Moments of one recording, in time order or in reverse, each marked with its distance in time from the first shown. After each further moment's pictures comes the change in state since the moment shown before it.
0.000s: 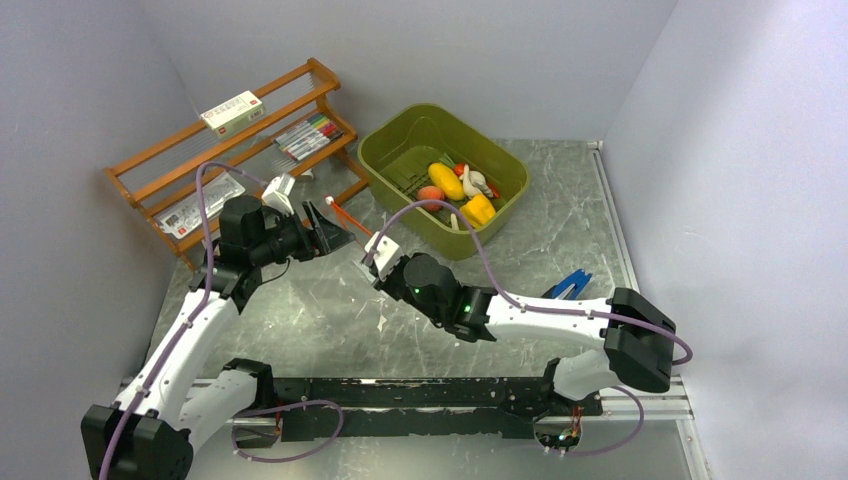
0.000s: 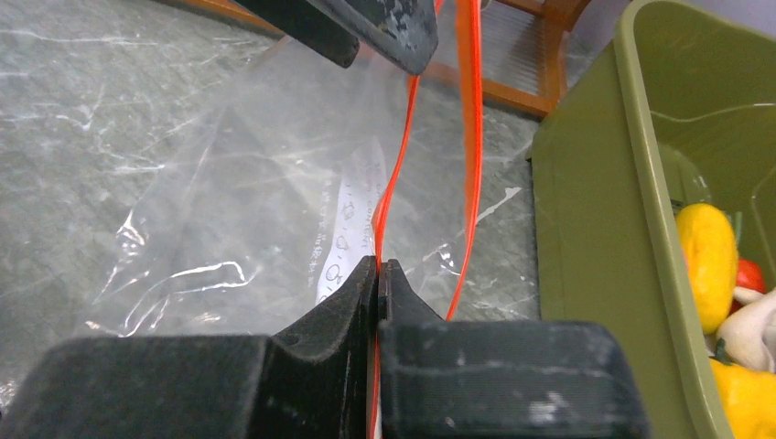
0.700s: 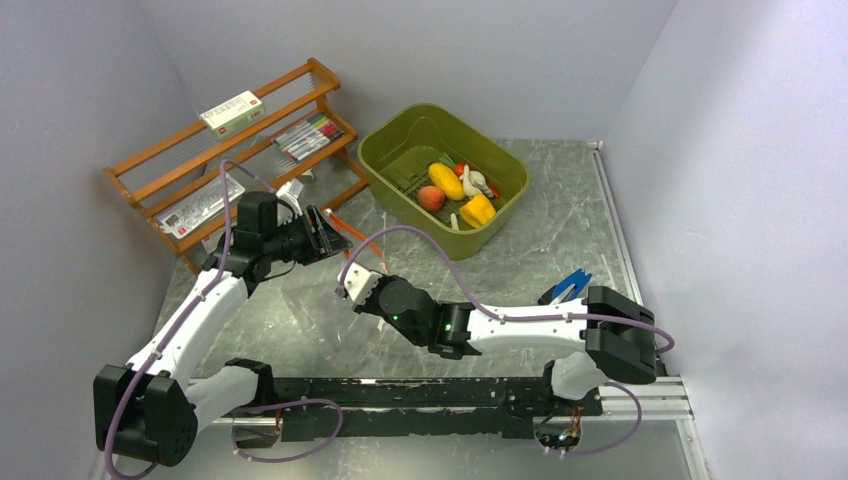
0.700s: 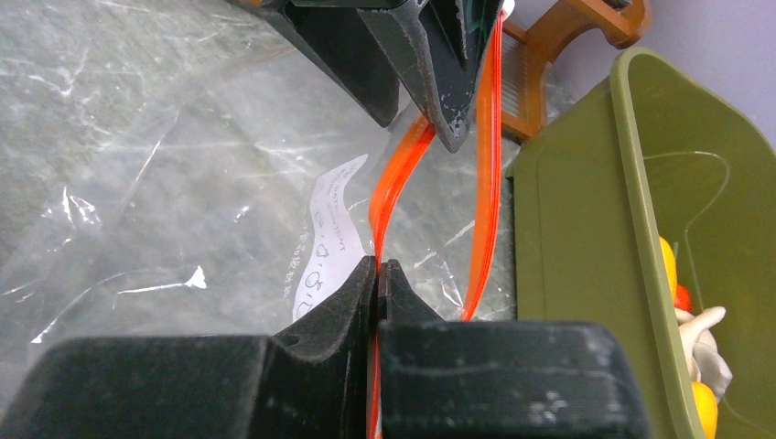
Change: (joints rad) left arm 0.000 0.147 0.020 -0.085 -0.060 -0.009; right arm 0.144 0.091 0.048 0.032 0.181 -0.148
